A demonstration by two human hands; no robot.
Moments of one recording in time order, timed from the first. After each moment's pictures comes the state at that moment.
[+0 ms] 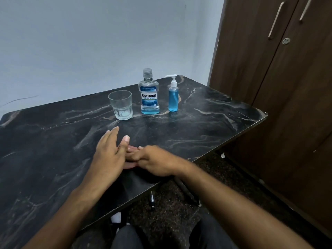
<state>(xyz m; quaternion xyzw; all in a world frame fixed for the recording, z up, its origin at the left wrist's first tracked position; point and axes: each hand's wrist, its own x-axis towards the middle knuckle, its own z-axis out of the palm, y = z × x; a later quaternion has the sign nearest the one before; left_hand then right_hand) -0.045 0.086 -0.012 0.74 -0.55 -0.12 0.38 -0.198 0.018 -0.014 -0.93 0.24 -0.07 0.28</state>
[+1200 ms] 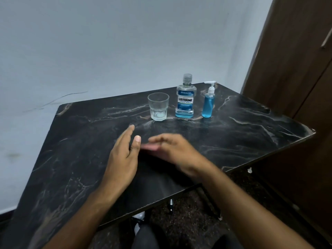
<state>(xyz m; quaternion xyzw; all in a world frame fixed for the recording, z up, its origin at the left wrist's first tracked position) -0.006 0.130 -0.012 0.70 -0.50 -0.10 0.50 -0.151 0.035 0.000 -0.68 0.30 -0.28 0.61</state>
